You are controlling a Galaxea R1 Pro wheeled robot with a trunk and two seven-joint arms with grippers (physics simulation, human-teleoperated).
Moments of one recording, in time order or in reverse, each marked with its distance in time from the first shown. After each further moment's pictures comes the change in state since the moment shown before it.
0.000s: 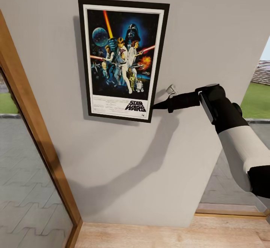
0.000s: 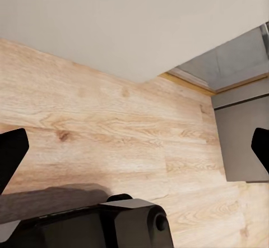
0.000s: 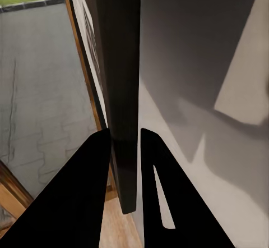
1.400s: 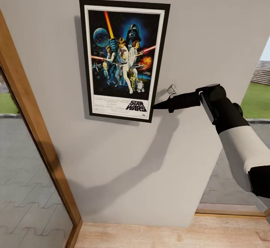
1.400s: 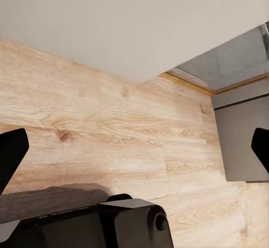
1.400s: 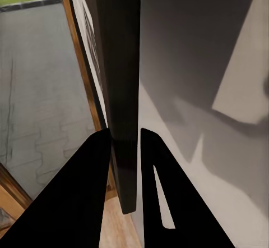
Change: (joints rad) left arm 0.001 -0.001 0.000 0.000 0.000 0.000 0.000; right arm 0.001 -0.004 -0.002 0.000 0.002 -0.001 -0.003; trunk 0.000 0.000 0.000
